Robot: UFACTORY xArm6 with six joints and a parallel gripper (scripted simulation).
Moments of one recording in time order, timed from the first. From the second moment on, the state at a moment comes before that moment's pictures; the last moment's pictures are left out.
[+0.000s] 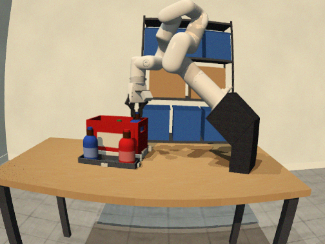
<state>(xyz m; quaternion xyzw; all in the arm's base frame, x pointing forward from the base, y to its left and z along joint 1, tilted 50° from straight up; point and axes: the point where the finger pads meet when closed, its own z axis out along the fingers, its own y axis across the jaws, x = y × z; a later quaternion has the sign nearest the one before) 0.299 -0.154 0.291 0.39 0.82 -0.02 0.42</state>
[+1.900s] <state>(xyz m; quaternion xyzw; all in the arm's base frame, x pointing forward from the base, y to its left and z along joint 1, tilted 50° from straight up) 0.316 -0.163 0.276 0.39 0.82 -0.02 0.42</state>
